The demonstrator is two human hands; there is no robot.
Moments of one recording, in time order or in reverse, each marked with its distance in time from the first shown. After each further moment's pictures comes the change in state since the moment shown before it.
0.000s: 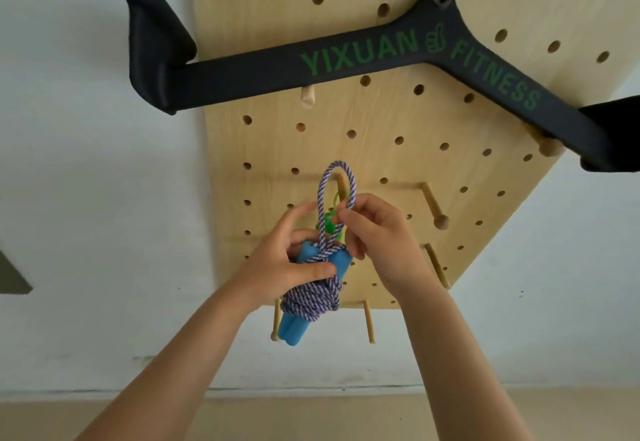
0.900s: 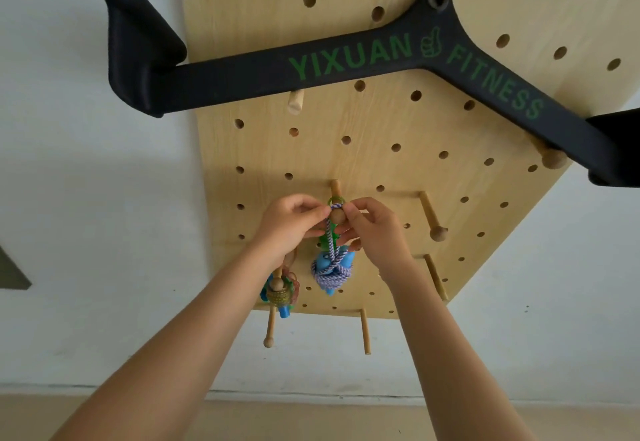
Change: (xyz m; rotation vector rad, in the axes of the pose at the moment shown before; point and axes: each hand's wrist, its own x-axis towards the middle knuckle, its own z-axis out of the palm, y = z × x) left_hand 0.084 -0.005 0.010 -0.048 0.353 -0.121; right_hand 0.053 0.048 -0.028 -0.164 0.087 0.102
